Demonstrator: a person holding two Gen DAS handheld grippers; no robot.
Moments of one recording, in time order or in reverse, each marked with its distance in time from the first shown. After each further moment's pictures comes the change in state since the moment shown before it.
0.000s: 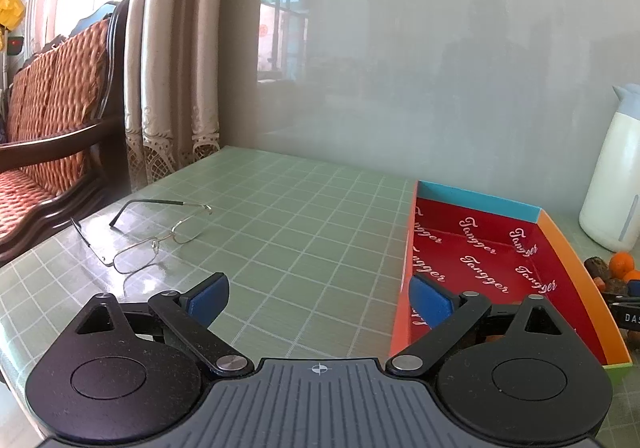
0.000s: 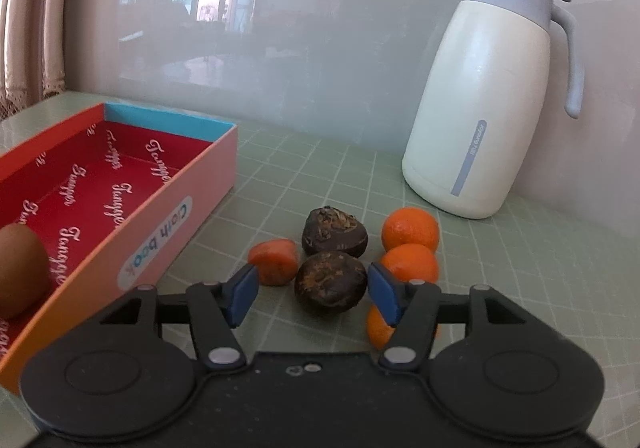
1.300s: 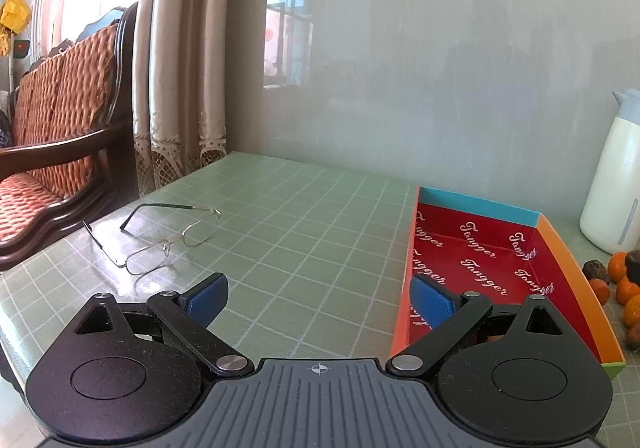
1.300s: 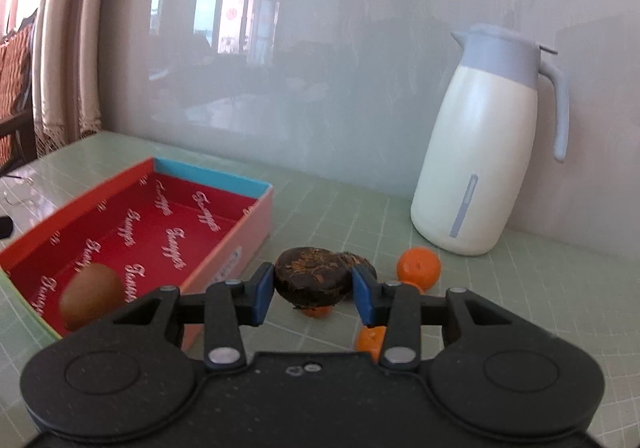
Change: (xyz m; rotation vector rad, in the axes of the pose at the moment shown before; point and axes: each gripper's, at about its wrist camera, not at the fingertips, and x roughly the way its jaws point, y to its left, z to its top) left arm -0.013 0.000 -0.001 -0.004 -0.018 0.020; right arm -0.065 0.000 0.018 0.011 -0.110 0.086
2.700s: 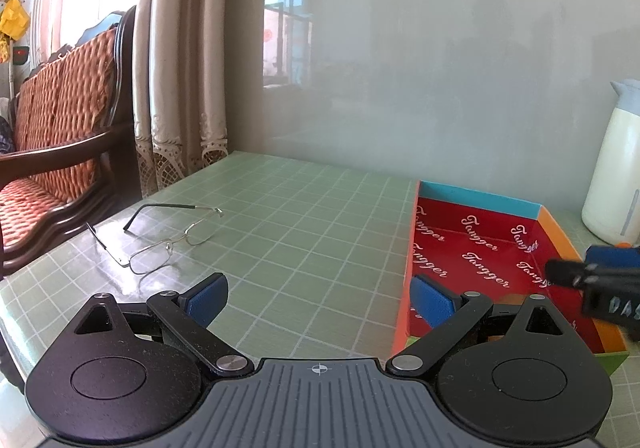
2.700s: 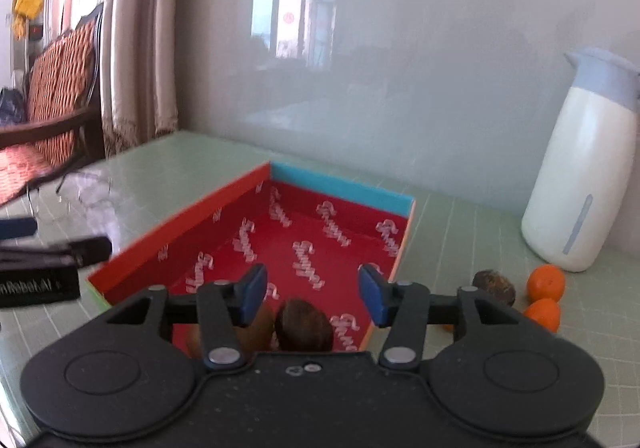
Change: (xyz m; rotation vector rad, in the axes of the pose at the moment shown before) left arm -0.005 0.000 -0.003 0.018 0.003 0.007; right arm 0.007 0.079 0.010 -0.028 -0.019 0.171
